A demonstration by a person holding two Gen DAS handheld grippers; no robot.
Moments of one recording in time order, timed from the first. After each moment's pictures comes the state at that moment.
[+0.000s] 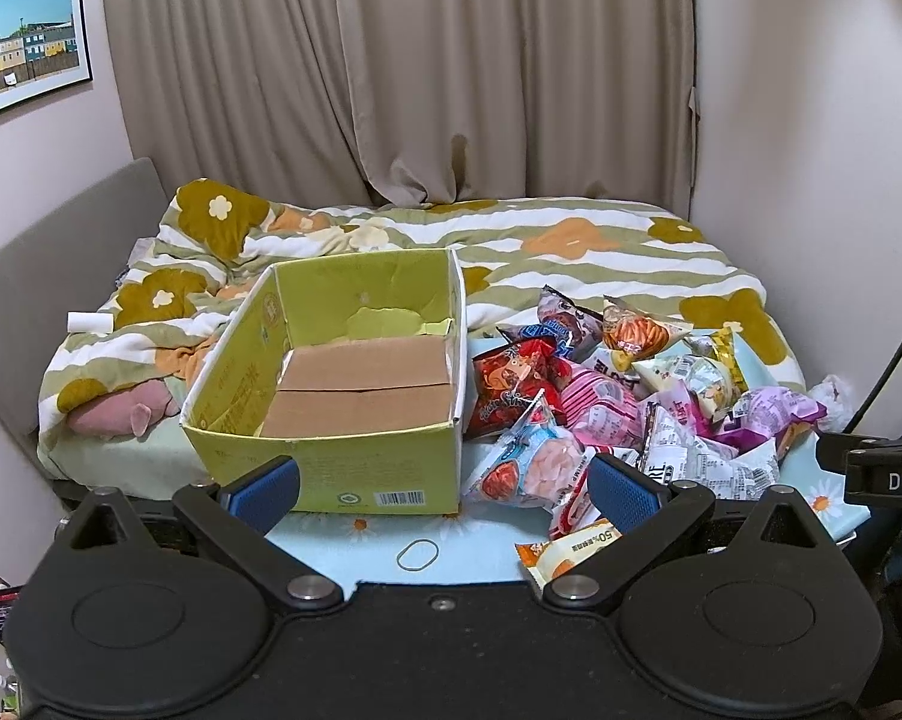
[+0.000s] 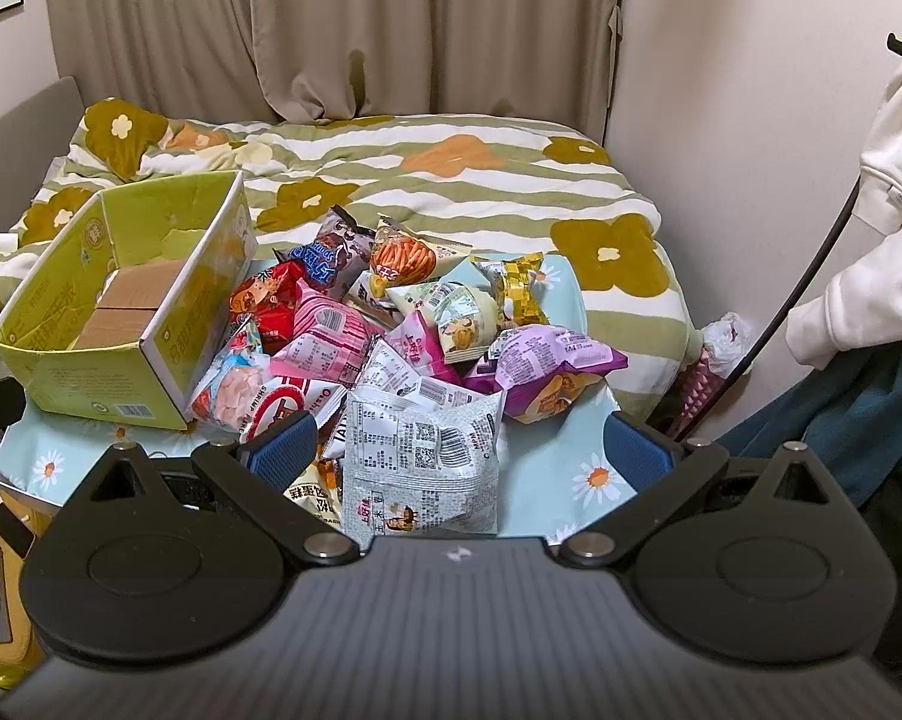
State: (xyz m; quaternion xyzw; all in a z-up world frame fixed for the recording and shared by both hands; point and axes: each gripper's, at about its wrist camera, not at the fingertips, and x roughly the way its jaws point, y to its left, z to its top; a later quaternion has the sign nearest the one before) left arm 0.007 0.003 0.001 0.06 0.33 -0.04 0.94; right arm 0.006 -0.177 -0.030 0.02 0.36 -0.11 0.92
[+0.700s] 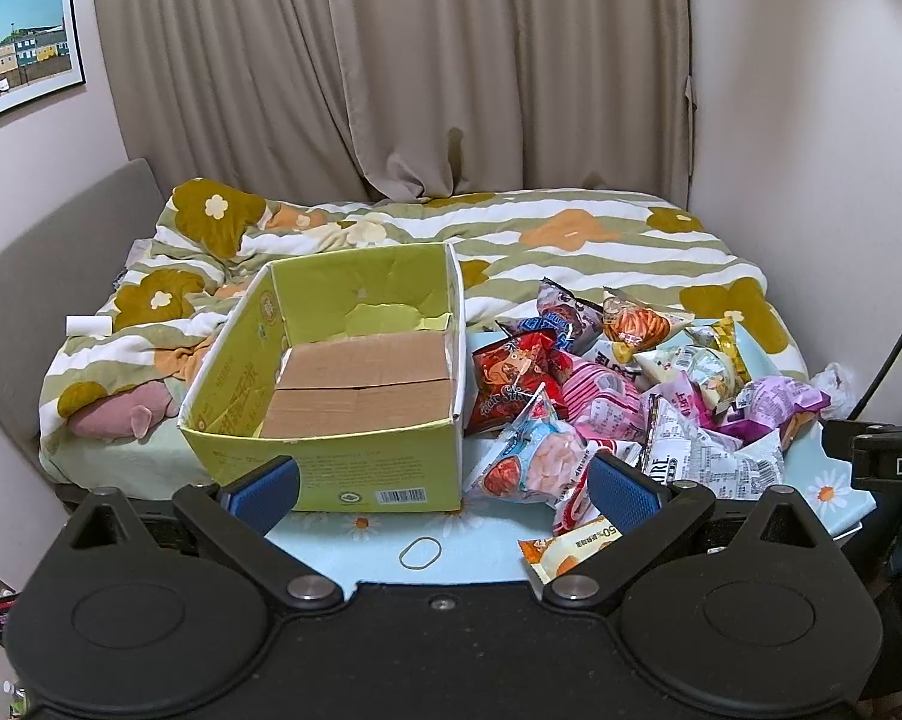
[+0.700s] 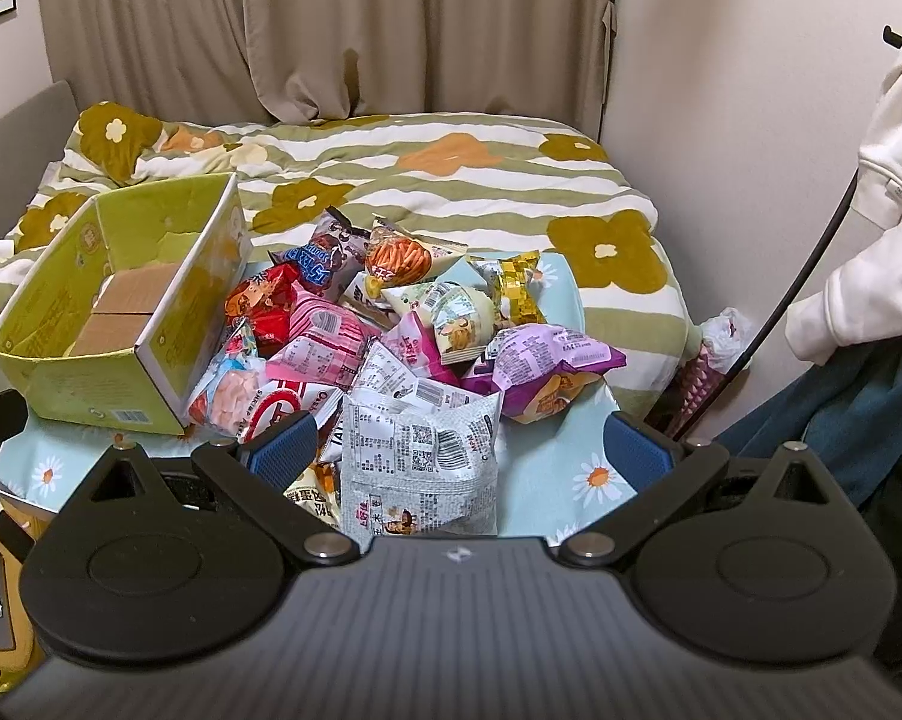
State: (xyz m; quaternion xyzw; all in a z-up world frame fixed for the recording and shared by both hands) left arm 0.010 0.001 -0.002 0.07 0.33 -0.04 0.94; right arm 0.009 -0.177 -0.030 0.02 0.37 -0.11 0.92
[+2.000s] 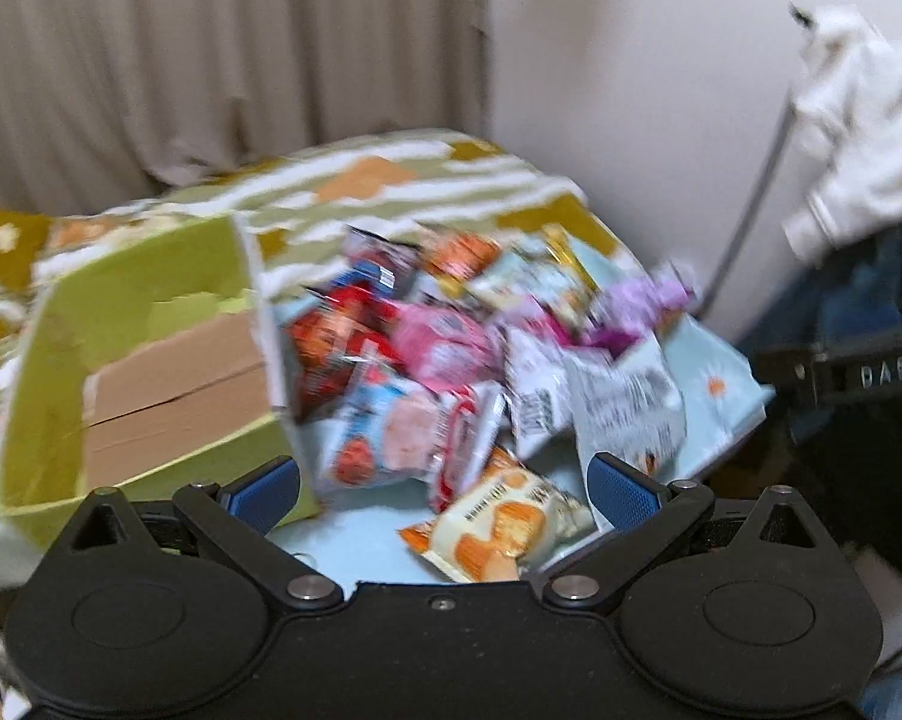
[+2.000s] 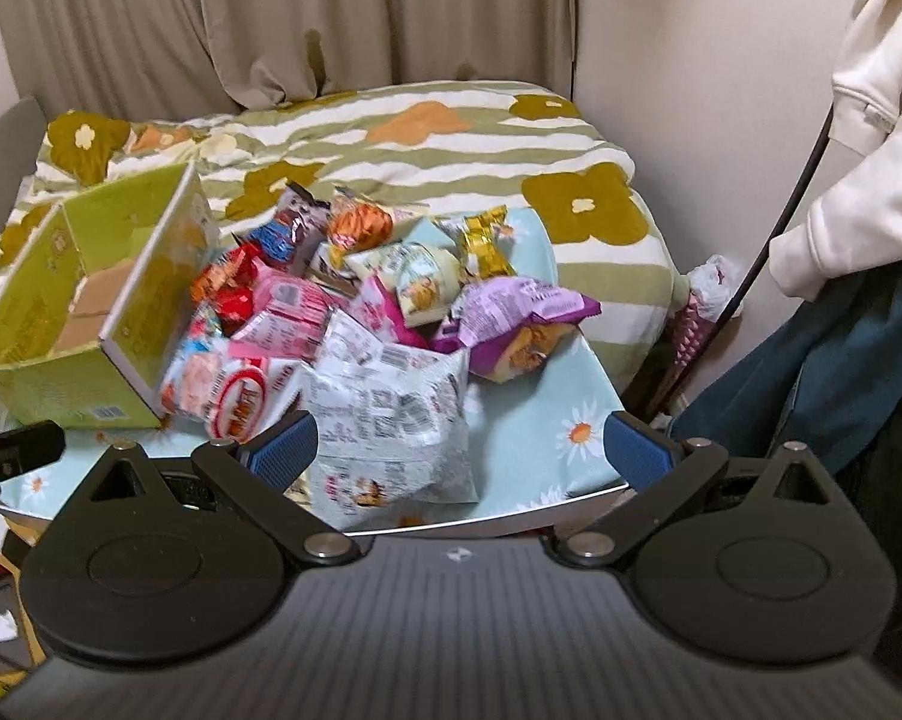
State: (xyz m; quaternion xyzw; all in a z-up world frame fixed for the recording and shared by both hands) left arm 0.061 -0.021 -0.057 0.13 0.38 -0.27 0.88; right arm 0.009 -0.209 -0.060 0.05 0.40 -0.12 0.91
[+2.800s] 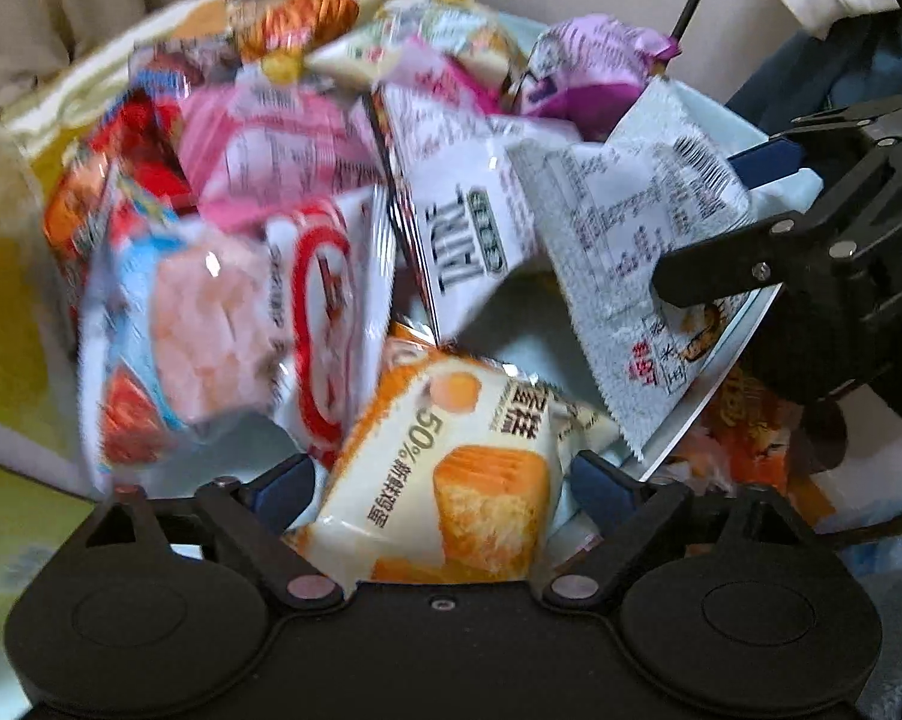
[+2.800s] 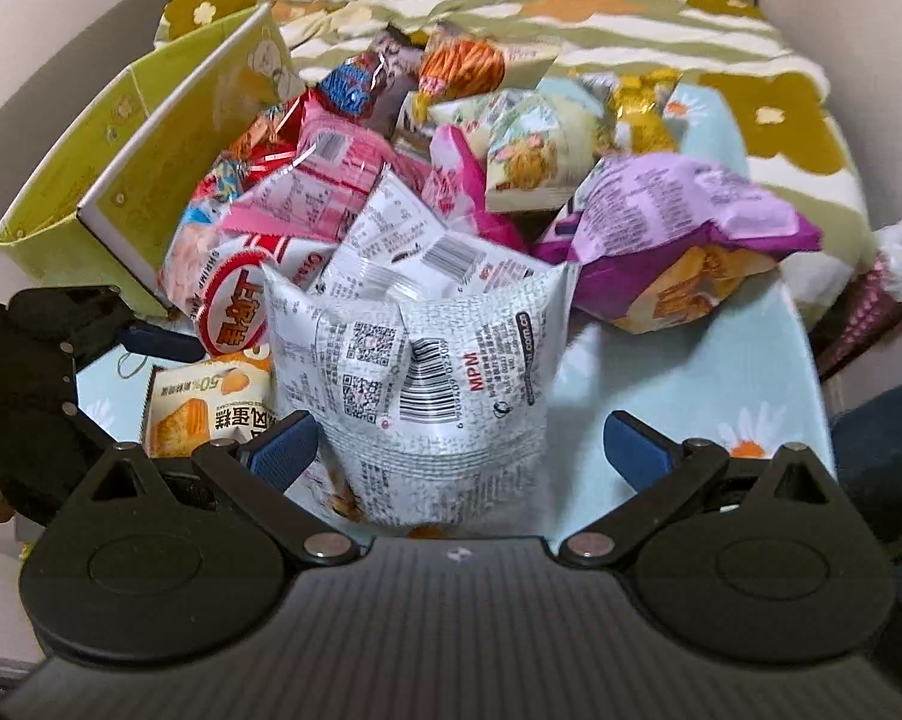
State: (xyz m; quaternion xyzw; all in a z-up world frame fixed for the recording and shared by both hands) left arm 0.134 -0.091 -0.202 0.21 0.51 -0.35 0.76; right arm 0.099 -0.253 -0.179 0.08 0.49 0.08 0.87
